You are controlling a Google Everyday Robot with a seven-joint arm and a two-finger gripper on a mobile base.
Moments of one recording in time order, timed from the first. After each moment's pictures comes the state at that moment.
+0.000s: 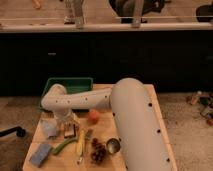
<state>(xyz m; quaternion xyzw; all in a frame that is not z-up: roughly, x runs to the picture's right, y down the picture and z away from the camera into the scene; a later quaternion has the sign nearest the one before) -0.217 0.214 0.843 -0.25 -0.28 -0.72 0.58</state>
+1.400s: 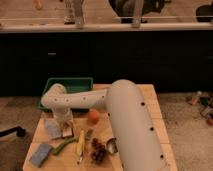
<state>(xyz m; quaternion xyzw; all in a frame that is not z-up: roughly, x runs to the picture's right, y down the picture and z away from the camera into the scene) -0.224 0.217 0.855 -0.26 -0.29 -0.73 0.56</state>
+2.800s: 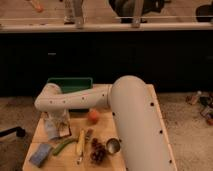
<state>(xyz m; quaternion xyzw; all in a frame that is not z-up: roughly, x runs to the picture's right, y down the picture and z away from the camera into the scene) -0.235 0.195 0.813 -0.21 -0.27 -0.75 0.56</state>
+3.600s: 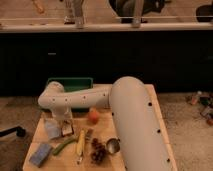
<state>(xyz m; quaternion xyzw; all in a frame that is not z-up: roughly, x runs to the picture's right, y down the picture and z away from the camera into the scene) -0.223 0.196 0.834 -0.24 -0.27 -0.75 0.56</state>
